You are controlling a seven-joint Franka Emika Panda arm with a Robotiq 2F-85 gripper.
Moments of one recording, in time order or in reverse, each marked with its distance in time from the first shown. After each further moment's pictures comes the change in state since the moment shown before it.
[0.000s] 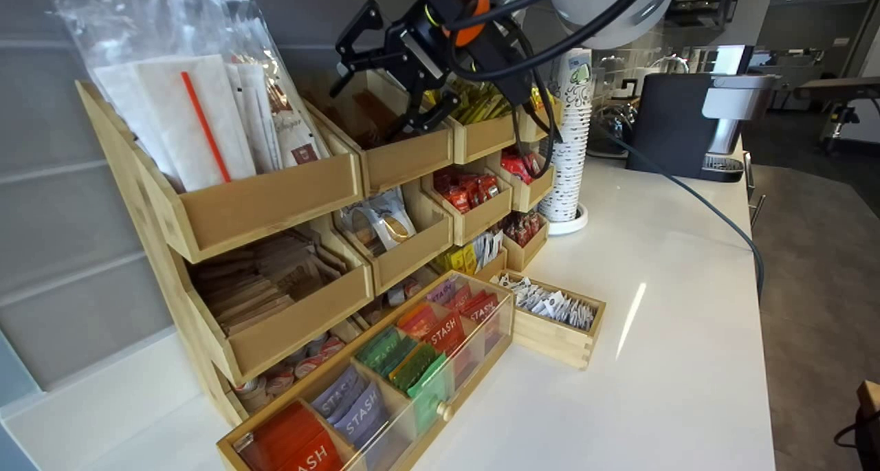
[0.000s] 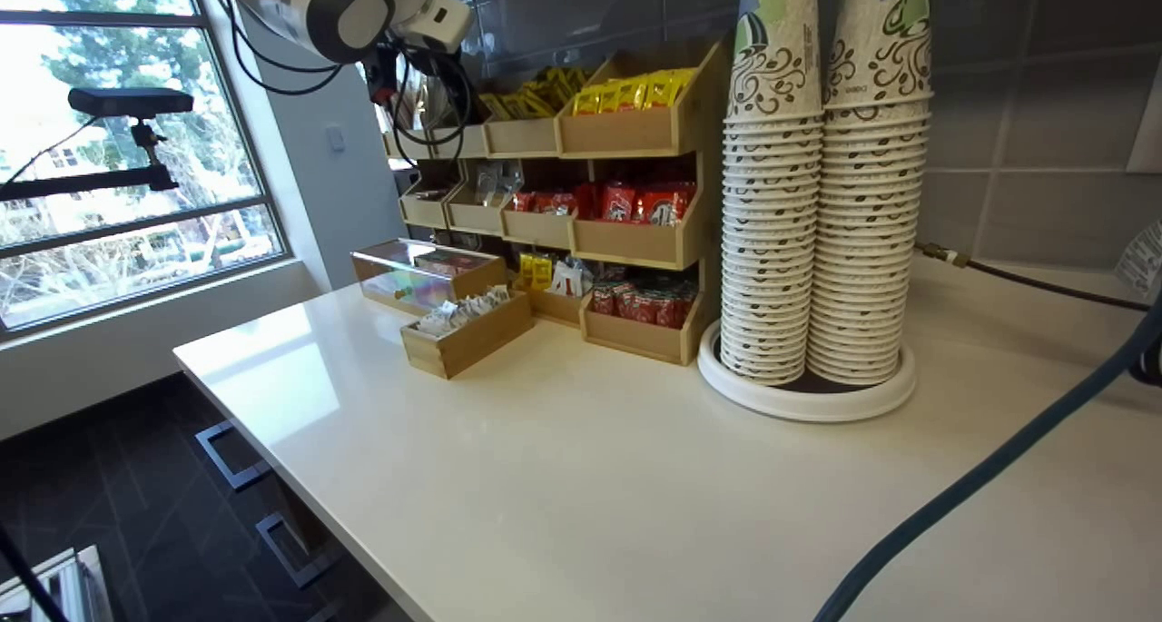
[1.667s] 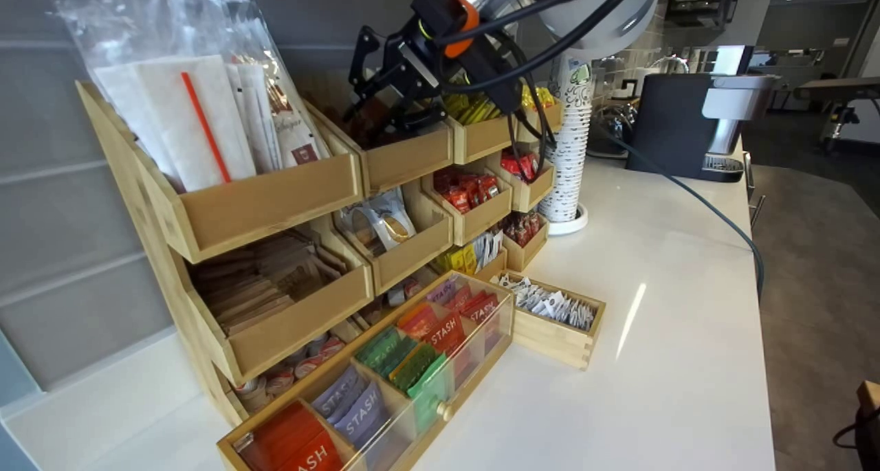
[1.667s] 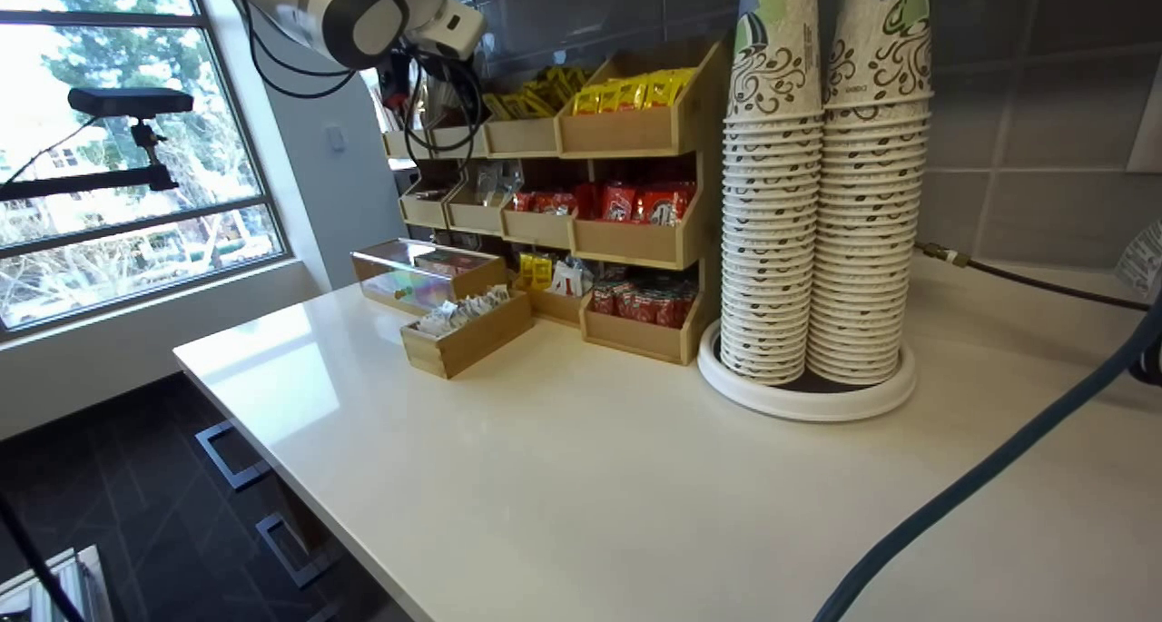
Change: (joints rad) arm -0.018 0.037 0.000 0.031 0.001 0.000 0.012
